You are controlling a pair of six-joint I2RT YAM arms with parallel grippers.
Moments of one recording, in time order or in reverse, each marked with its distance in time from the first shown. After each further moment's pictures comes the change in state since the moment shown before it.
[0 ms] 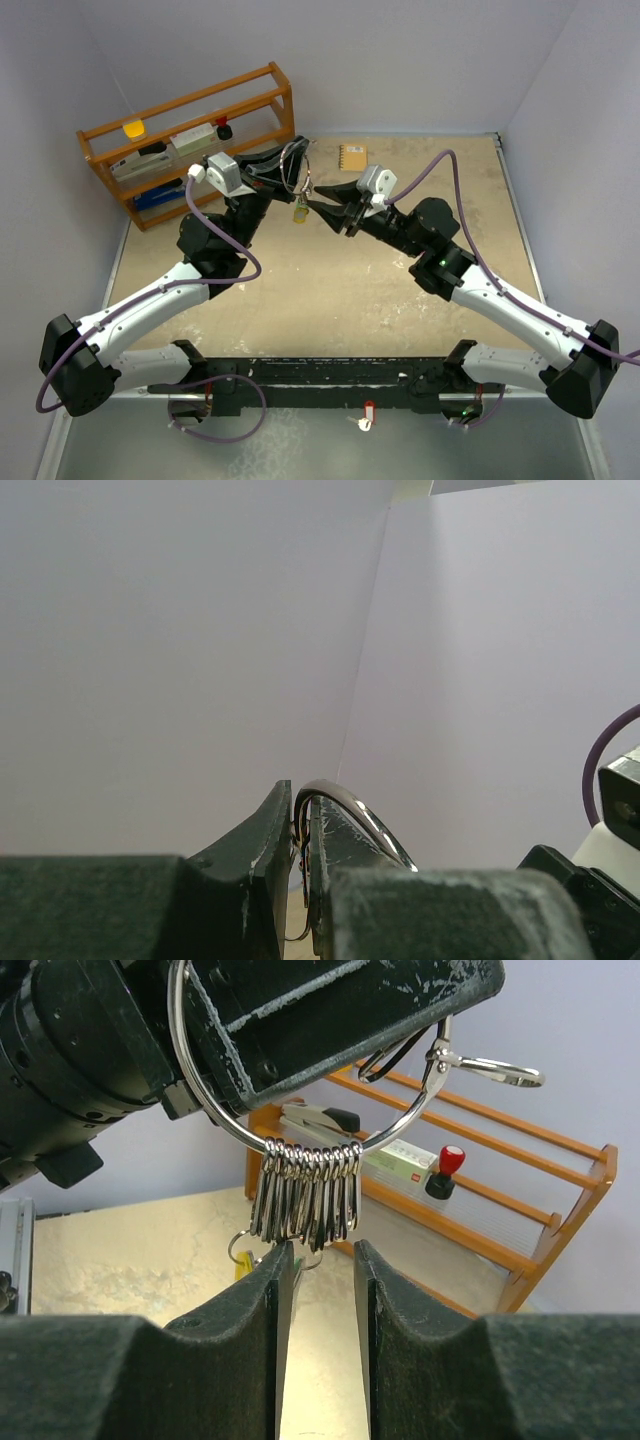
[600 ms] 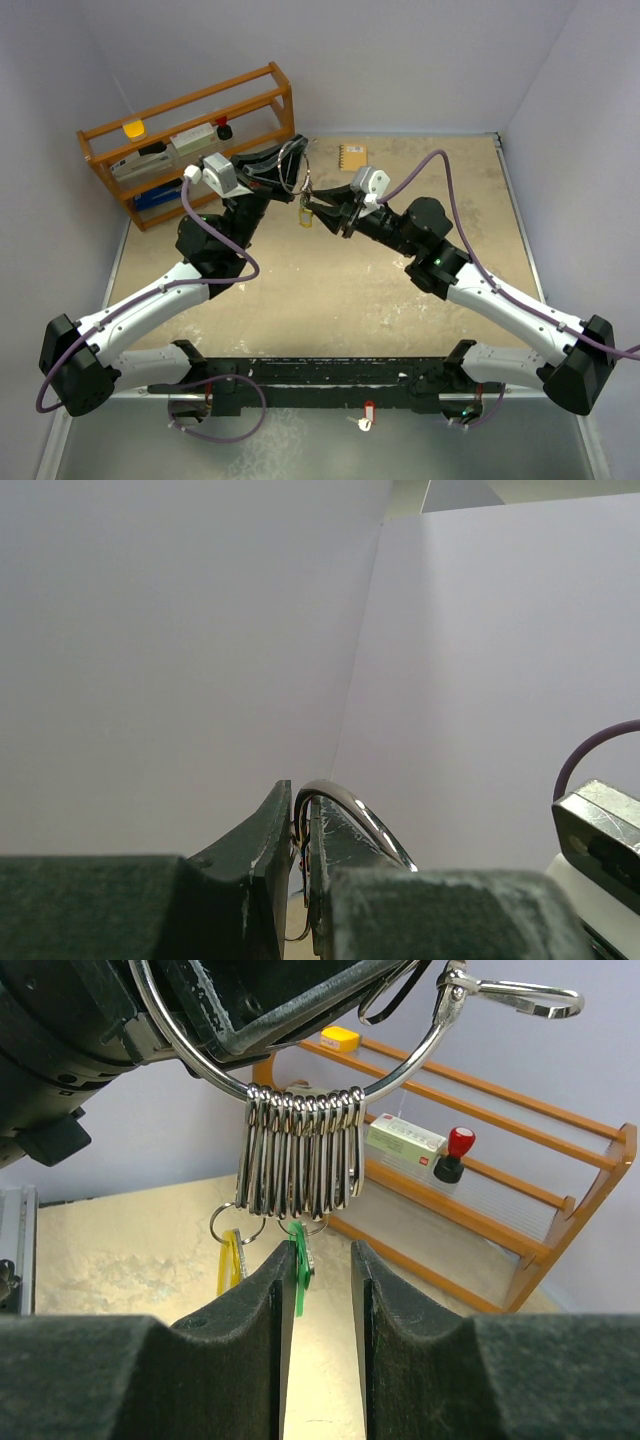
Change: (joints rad) left arm 0.000 0.000 0.000 0.029 0.005 -0.018; right arm 0.000 0.023 -0.012 0.001 0.000 0.008
